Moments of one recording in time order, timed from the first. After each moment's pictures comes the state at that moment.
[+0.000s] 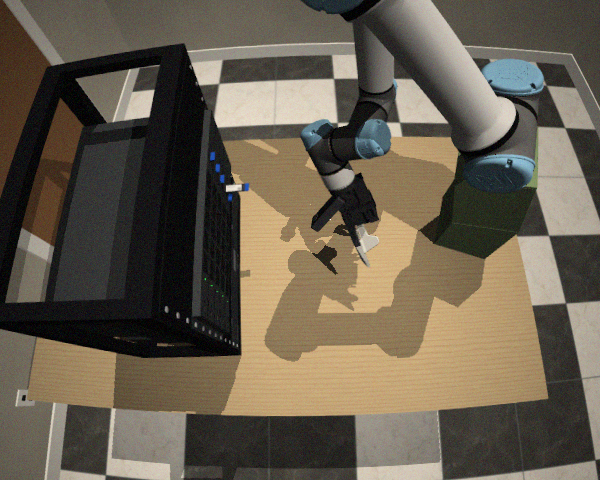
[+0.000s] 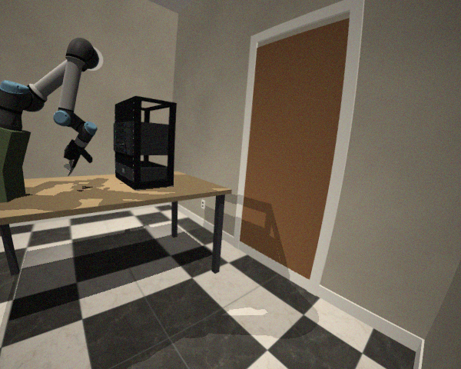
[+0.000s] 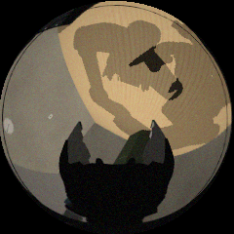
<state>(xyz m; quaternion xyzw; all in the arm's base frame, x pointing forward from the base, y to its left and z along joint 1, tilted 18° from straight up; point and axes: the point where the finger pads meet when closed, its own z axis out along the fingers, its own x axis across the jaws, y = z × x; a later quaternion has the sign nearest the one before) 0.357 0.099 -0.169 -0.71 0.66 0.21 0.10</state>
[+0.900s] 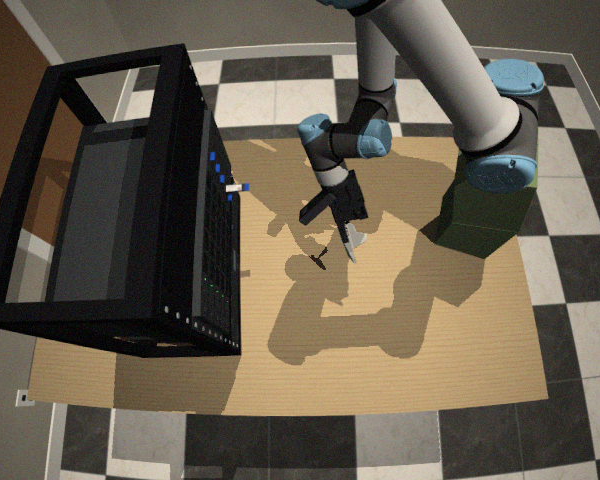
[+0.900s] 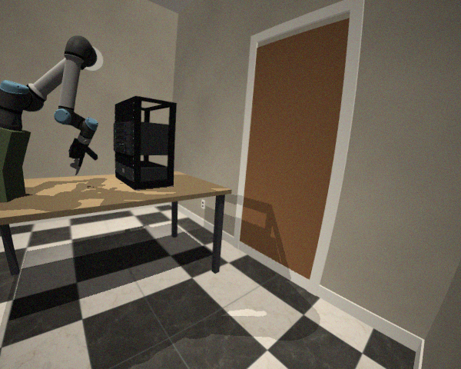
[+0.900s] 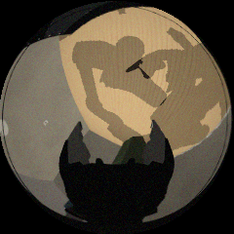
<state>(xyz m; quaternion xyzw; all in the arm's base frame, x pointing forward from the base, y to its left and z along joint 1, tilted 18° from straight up) 0.393 0.082 -0.156 -0.73 0.66 0.14 0.11</state>
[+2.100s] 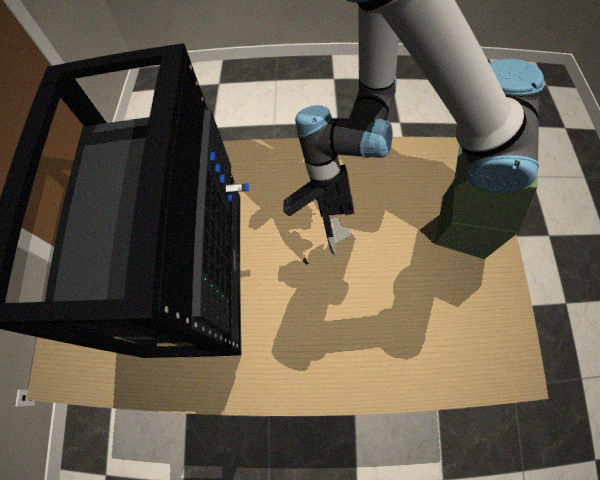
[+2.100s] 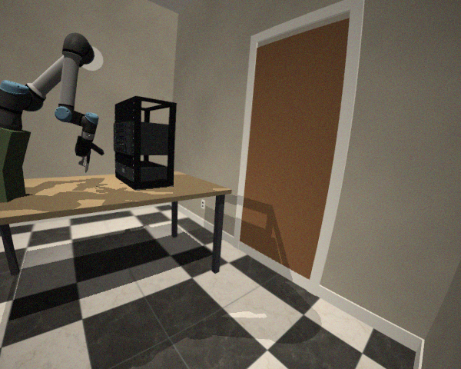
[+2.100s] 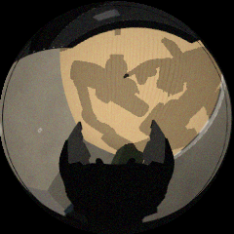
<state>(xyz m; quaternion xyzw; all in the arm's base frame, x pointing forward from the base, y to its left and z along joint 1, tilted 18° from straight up) 0.440 0.062 -0.130 -0.73 0.67 0.05 0.13</state>
